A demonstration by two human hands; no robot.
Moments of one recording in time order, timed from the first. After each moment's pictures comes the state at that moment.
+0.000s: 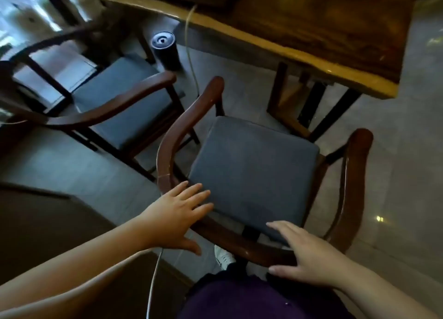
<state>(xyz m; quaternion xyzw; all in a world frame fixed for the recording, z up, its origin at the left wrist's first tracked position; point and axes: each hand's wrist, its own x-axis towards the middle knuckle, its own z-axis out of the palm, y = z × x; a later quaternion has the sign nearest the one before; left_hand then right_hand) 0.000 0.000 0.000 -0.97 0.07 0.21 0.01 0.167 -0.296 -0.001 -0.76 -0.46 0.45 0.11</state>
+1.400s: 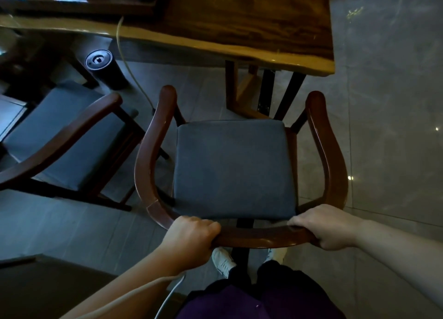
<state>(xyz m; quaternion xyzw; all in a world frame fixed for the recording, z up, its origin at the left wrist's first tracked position) 0.054 -0.036 -0.039 -0.98 0.12 0.12 -0.12 0.229 -0.343 -0.039 -0.76 -0.52 0.39 -0.01</state>
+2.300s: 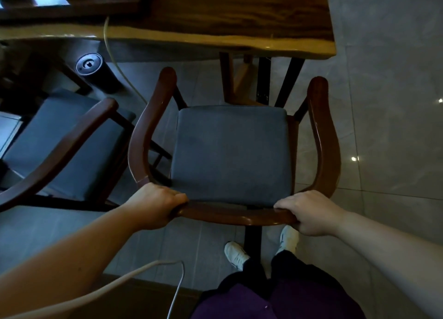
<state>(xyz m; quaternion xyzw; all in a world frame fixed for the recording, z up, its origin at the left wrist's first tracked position) 0.100 0.087 -0.020 -0.96 0.20 0.20 -0.05 0.212 -0.291 -0.052 -0.83 -0.47 0.30 0.08</state>
